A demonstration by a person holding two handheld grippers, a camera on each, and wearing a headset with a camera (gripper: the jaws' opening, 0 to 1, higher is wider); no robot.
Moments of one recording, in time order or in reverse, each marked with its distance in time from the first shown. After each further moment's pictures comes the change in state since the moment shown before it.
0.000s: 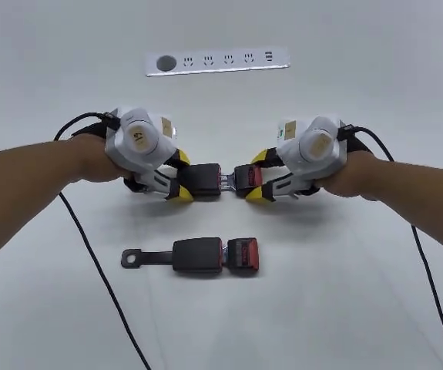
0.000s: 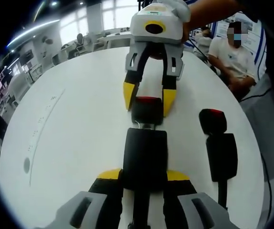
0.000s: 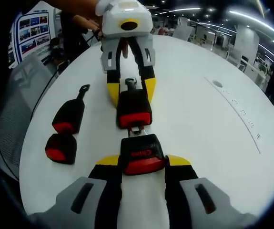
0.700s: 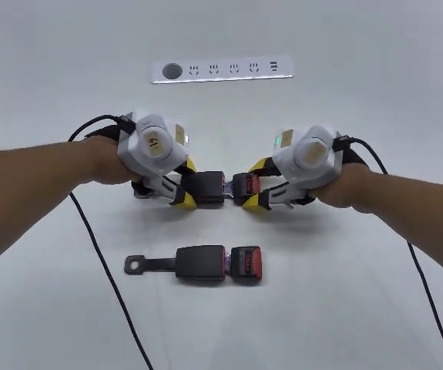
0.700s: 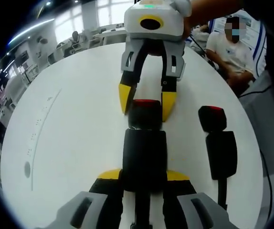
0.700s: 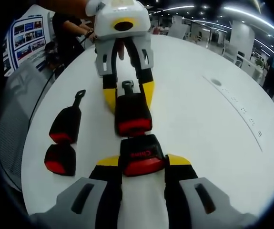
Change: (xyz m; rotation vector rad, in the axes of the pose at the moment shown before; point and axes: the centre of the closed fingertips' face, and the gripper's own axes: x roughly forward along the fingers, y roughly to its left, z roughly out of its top) left arm 0.002 0.001 0.002 0.035 0.068 -0.019; right arm 0.006 0.005 0.019 0.047 -0.006 -0.022
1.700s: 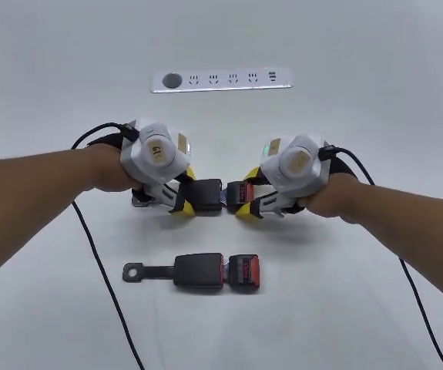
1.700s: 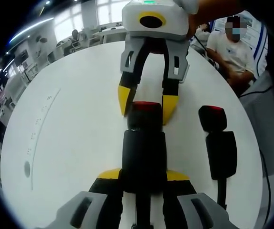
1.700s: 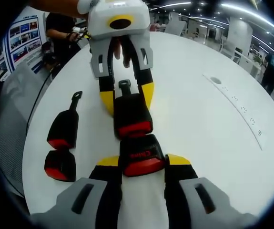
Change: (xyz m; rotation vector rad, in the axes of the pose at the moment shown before) left arm 0.002 0.002 -0.003 -0.011 -0.002 0.002; right arm 0.001 -0.002 -0.005 0.022 0.032 -0.014
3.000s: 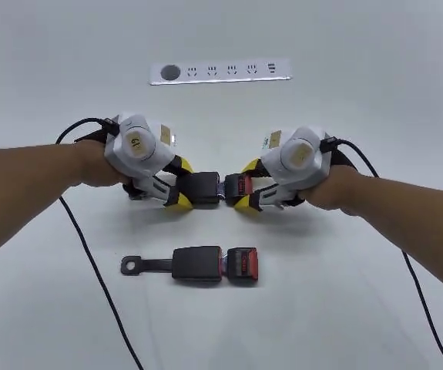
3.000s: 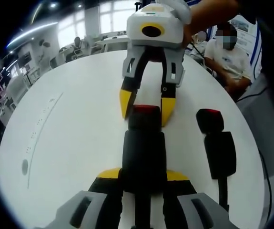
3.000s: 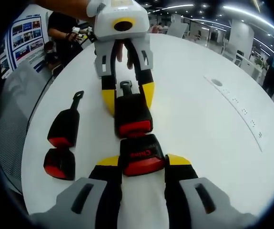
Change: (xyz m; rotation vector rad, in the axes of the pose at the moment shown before) left arm -0.003 0.000 -0.002 -0.009 -0.105 -0.011; right arm 0.000 -0.001 0.002 -0.019 -0.018 0.012
